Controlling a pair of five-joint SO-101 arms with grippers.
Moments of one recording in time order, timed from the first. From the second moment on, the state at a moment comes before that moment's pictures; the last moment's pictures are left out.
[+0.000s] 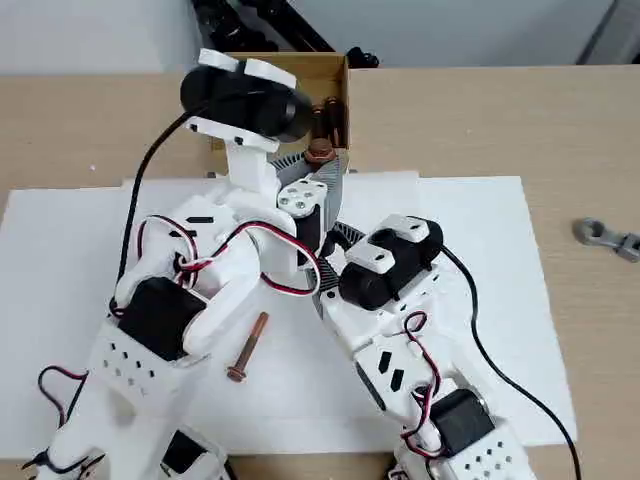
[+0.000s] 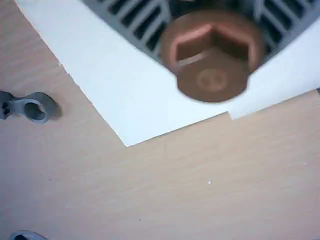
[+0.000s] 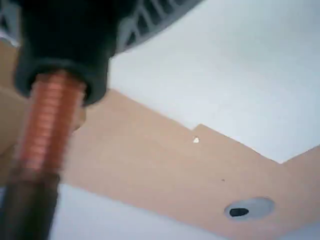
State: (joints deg) left arm 28.7 -37.2 15.0 57.8 19.0; right arm -34.8 -83.4 72.6 25.8 -5.4
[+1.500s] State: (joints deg) left arm 13.5 -37.3 2.0 77.5 1.7; right arm -26.9 -46.6 39.4 29.0 -9.5
